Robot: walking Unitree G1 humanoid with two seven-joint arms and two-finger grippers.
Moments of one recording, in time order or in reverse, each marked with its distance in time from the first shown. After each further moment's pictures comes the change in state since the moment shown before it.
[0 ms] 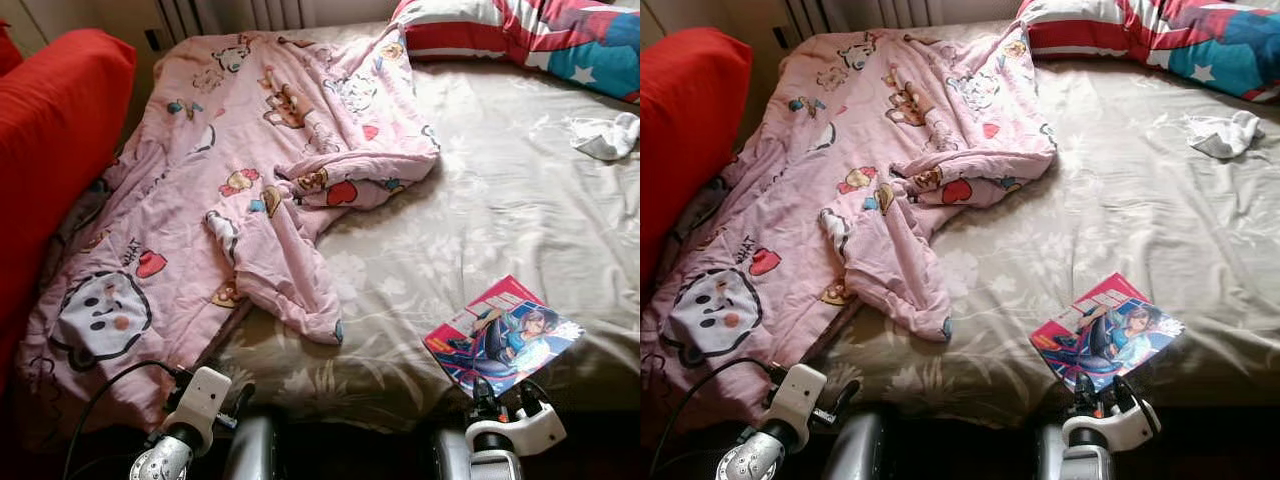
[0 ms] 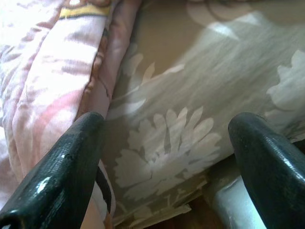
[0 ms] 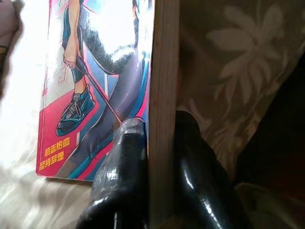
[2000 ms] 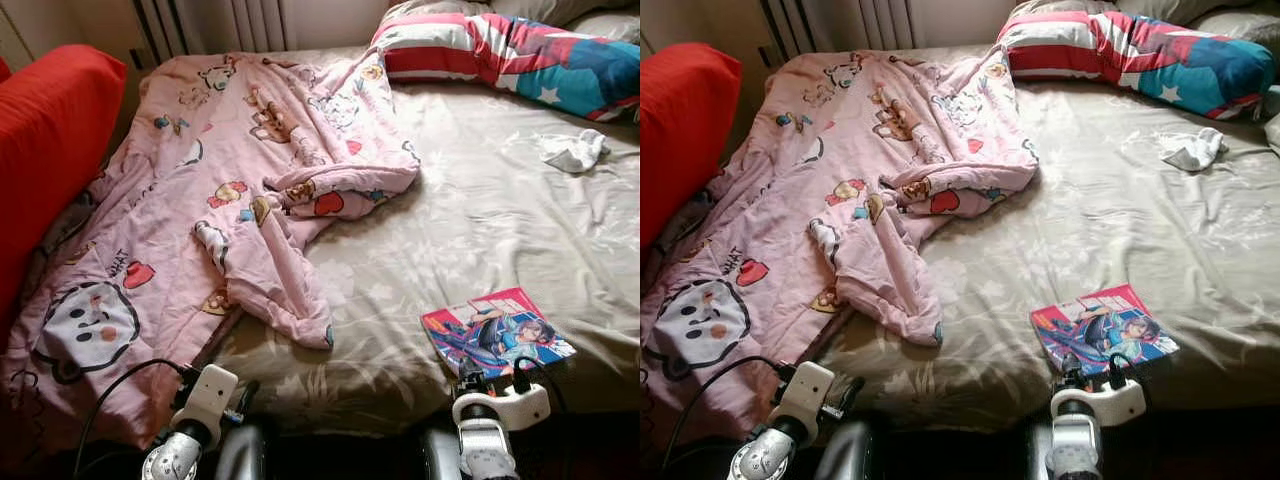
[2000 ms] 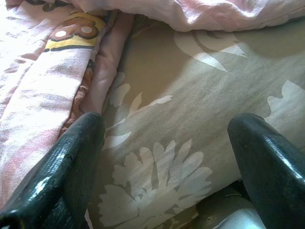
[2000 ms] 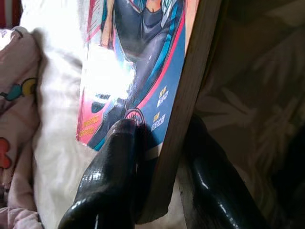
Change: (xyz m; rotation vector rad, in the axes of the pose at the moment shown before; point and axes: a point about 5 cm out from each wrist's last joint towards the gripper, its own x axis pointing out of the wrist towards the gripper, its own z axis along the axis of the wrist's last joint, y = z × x) left arm 0.010 -0.006 -0.001 -0.009 -0.020 0.023; right arm 0.027 0.044 -0.004 0.221 0.101 0.026
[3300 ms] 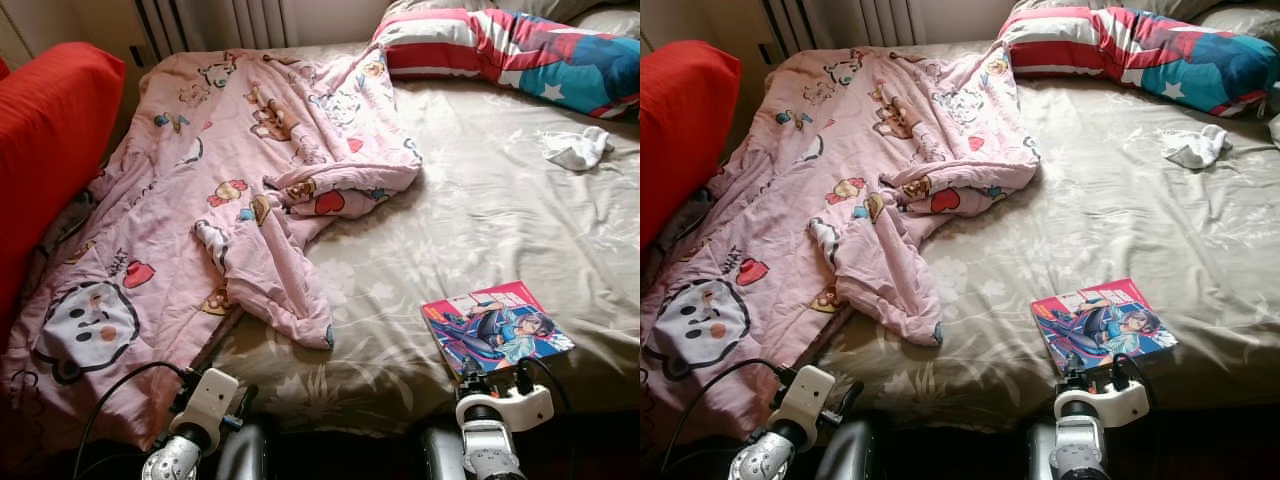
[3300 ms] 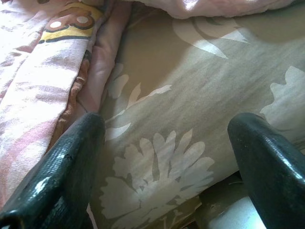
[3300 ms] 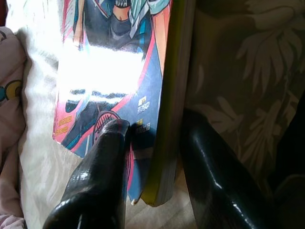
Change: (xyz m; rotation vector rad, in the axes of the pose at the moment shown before) left arm -0.003 -0.001 -0.004 0.026 0.017 -0.002; right arm -0.002 -0.012 0.005 0.008 -0.008 -0.032
